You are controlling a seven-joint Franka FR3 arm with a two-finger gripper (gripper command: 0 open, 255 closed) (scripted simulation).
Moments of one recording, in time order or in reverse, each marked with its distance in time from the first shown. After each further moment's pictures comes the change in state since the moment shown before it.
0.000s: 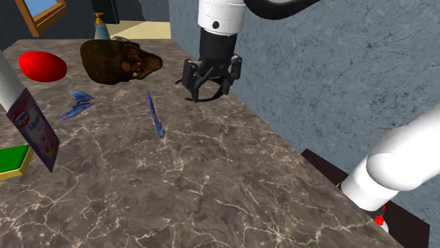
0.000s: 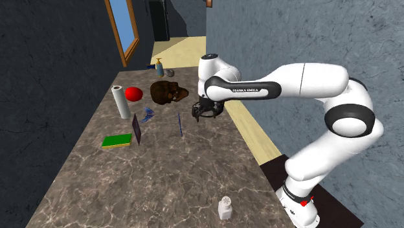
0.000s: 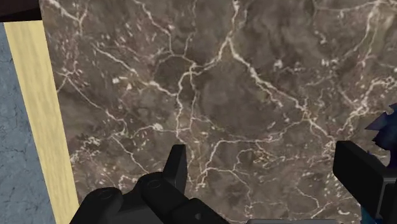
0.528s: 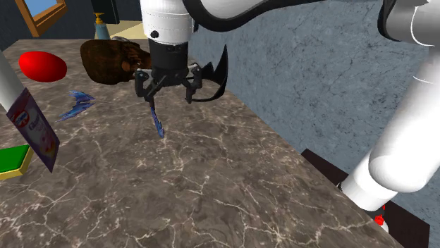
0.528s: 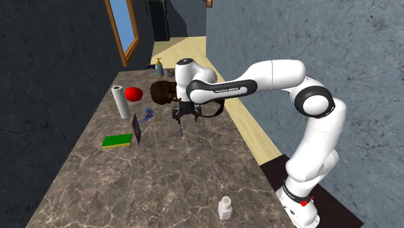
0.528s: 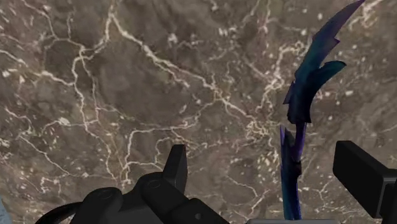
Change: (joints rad) arm 0.065 0.414 0.145 0.302 -0.305 -0.016 0.363
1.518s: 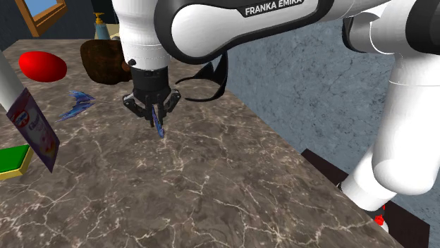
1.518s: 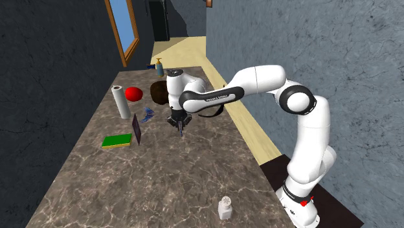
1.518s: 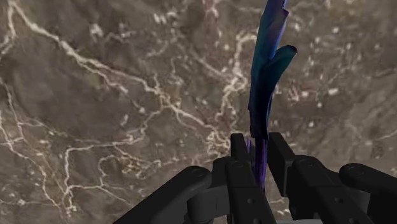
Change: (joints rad) arm 0.106 0.193 -0.029 0.081 -0.151 0.044 0.143
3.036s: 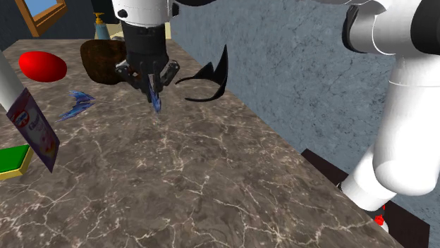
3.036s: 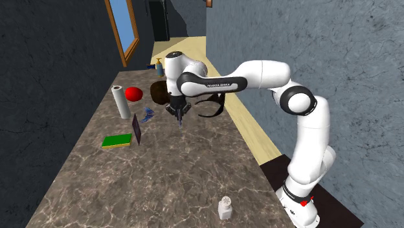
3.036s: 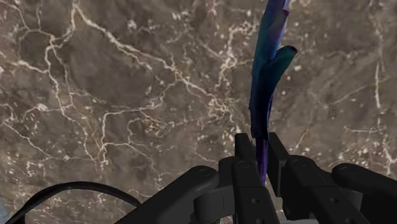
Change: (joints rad) arm 0.034 0.000 0.009 0.198 0.011 -0.191 -0.029
